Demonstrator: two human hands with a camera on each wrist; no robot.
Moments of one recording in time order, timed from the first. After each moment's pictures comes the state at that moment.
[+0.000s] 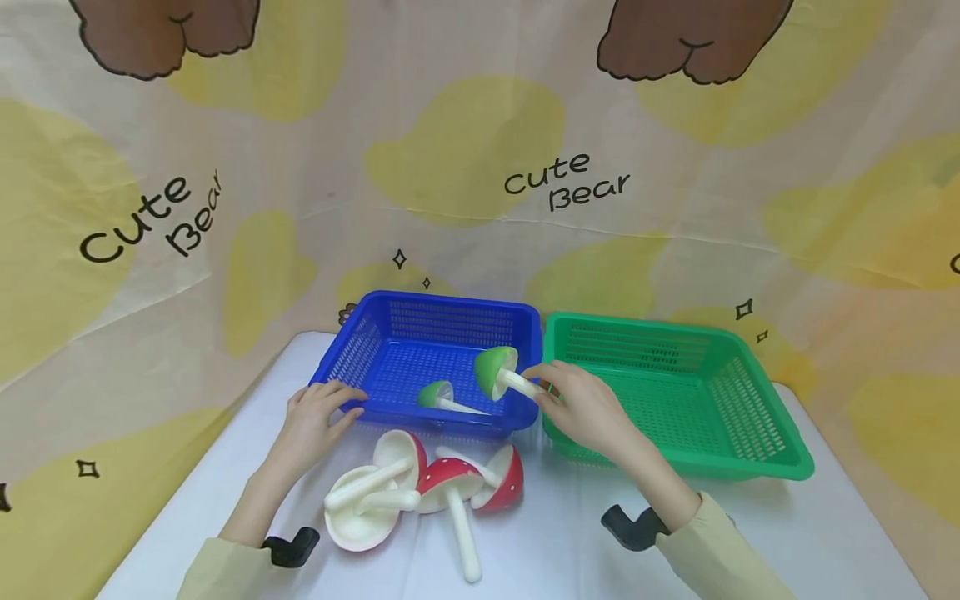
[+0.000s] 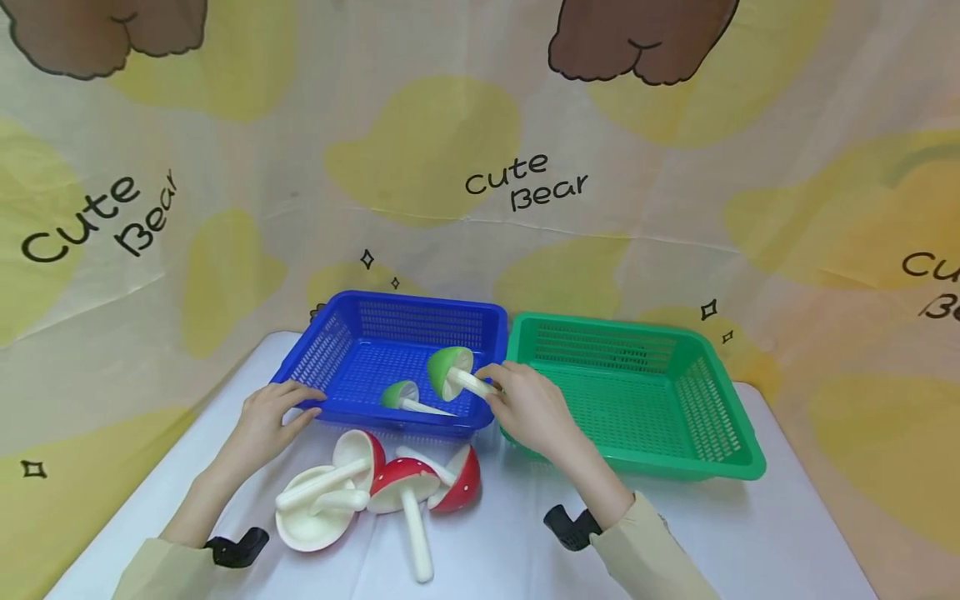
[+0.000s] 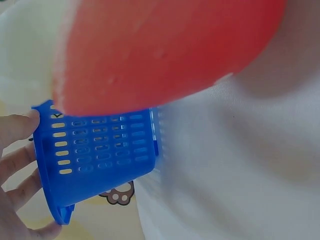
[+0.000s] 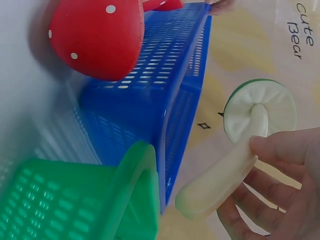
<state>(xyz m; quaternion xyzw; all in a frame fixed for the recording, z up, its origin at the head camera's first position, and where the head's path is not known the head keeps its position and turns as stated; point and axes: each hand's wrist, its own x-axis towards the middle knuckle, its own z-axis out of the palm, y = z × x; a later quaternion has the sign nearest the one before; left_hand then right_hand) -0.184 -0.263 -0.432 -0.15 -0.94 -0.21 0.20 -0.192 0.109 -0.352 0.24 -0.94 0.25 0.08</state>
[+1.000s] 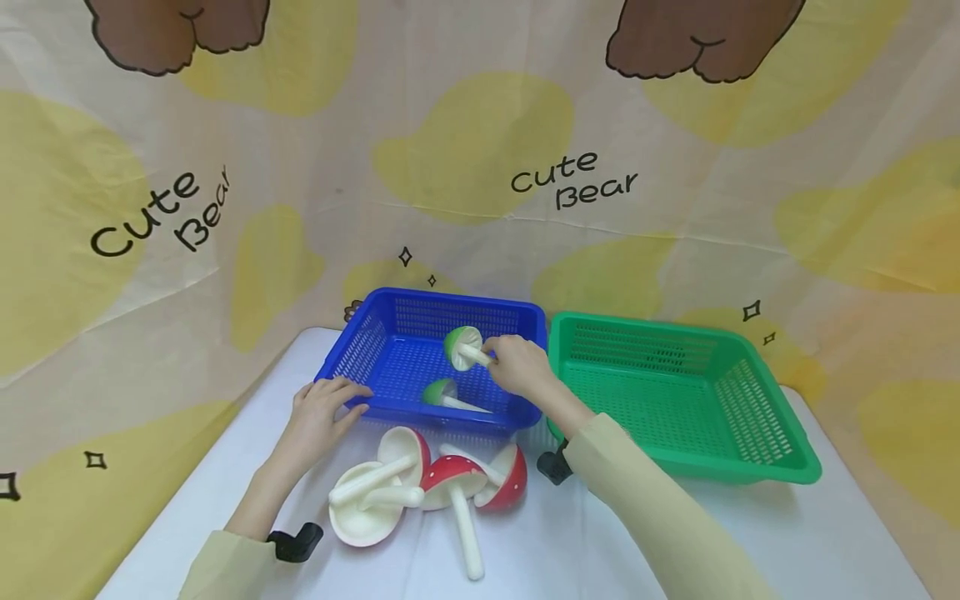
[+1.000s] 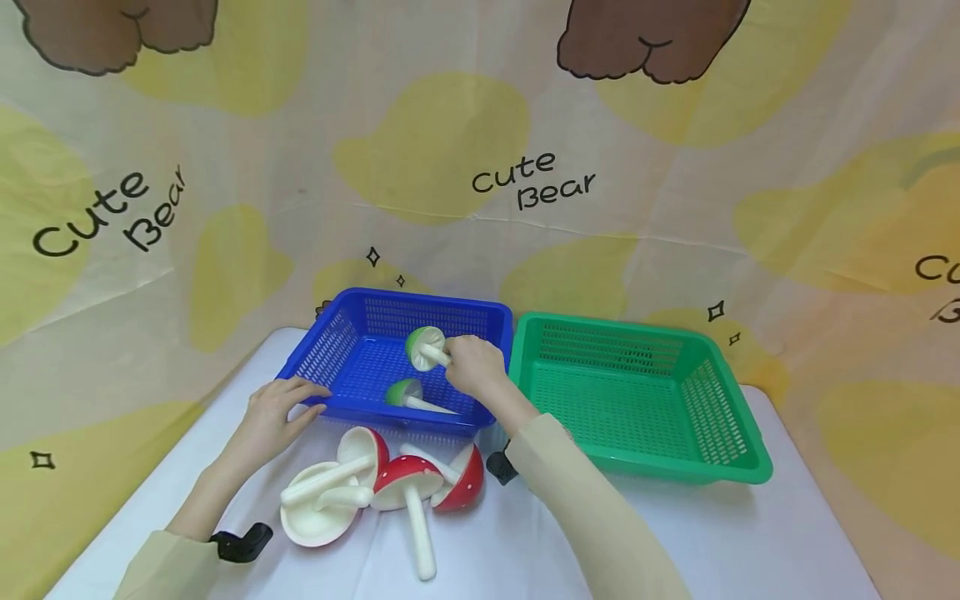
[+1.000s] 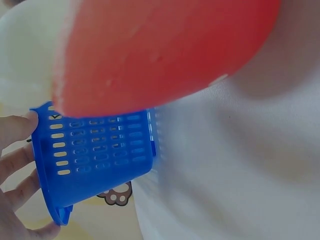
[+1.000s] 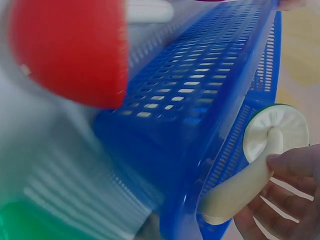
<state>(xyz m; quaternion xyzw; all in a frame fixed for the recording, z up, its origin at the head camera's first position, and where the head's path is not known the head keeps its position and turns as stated) -0.185 -0.262 -0.433 -0.15 -0.94 -0.21 0.21 -0.268 0.033 -0.372 0.21 -0.96 0.17 0.03</state>
